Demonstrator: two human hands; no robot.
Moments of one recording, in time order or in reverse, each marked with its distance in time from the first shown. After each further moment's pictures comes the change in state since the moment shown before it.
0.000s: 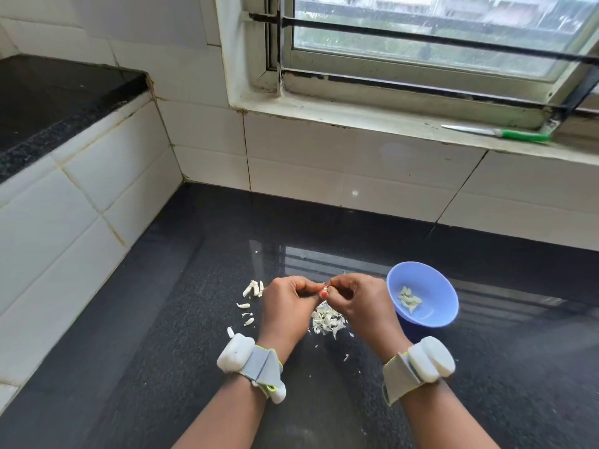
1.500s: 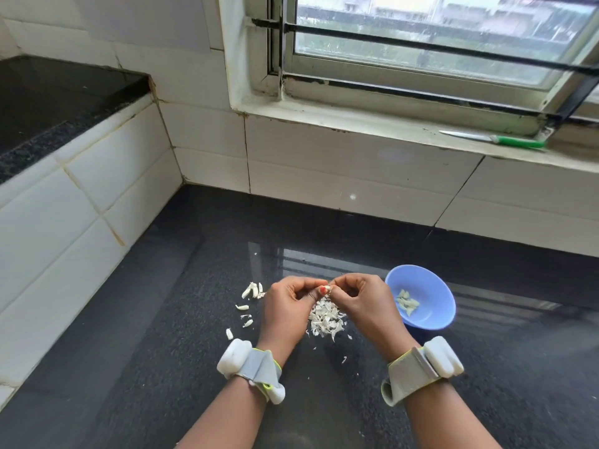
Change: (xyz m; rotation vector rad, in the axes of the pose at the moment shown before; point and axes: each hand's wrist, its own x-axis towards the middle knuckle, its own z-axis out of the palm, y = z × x) left_hand -0.002 -0.001 0.002 -0.162 -0.001 0.054; right_hand 0.000 -0.008 -0.008 0.163 -0.046 0.170
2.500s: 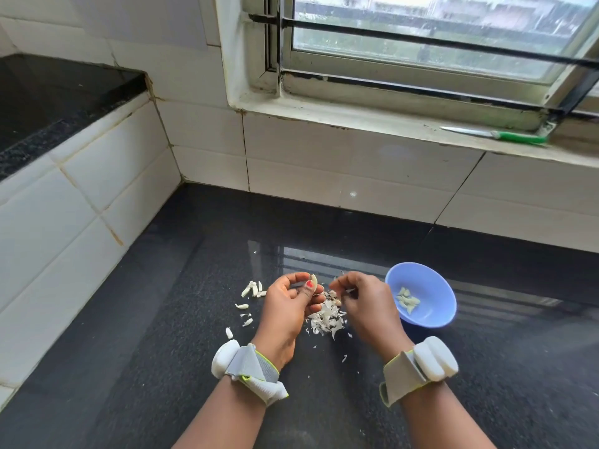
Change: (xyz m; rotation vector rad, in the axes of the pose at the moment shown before) left_hand -0.005 0.013 0.004 -0.517 0.002 -0.390; right_hand 0.003 0.012 0.006 -0.234 0.080 0.027
